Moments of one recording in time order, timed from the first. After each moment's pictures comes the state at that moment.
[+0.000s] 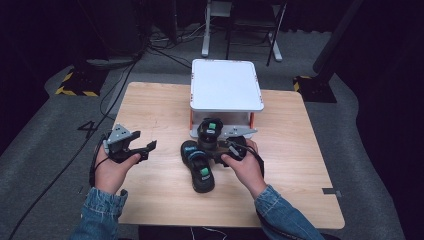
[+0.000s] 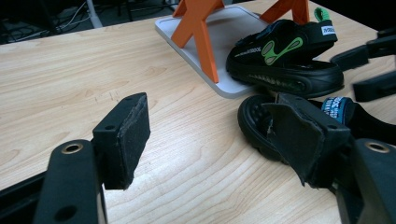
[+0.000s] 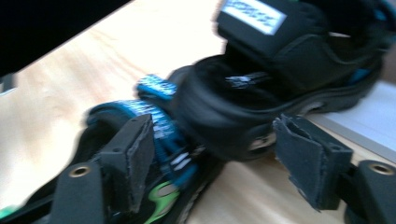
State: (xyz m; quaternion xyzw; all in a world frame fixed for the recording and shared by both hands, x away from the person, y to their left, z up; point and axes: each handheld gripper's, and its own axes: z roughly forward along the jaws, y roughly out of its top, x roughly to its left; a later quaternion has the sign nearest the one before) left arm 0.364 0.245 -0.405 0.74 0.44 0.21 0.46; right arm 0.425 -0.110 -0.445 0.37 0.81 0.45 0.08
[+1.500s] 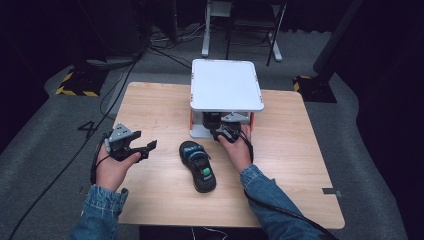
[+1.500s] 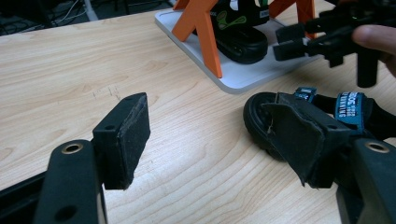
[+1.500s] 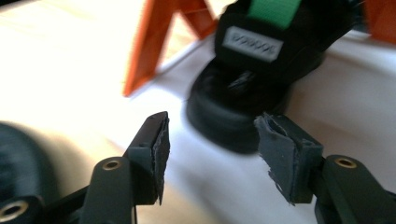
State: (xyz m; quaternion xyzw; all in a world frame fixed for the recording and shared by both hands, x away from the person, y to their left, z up) left arm 0.374 0.248 -0.413 0.75 0.44 0.20 0.46; right arm 0.504 -0.103 -0.480 0.38 0.79 0.43 0.21
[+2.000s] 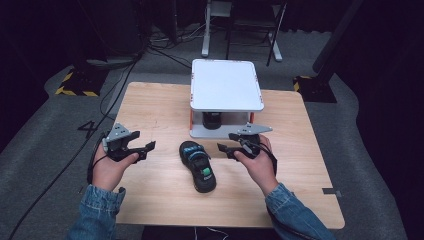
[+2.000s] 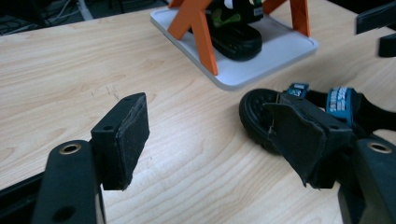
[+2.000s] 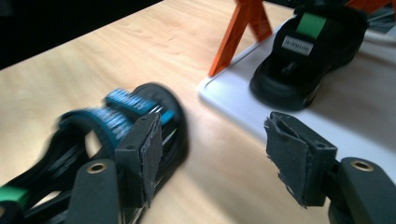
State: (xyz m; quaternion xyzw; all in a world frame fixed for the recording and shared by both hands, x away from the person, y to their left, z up) left arm 0.370 0.252 -0.408 0.76 0.43 0.19 0.45; right arm 0.424 -0.145 -0.426 0.33 0.81 0.47 0.14
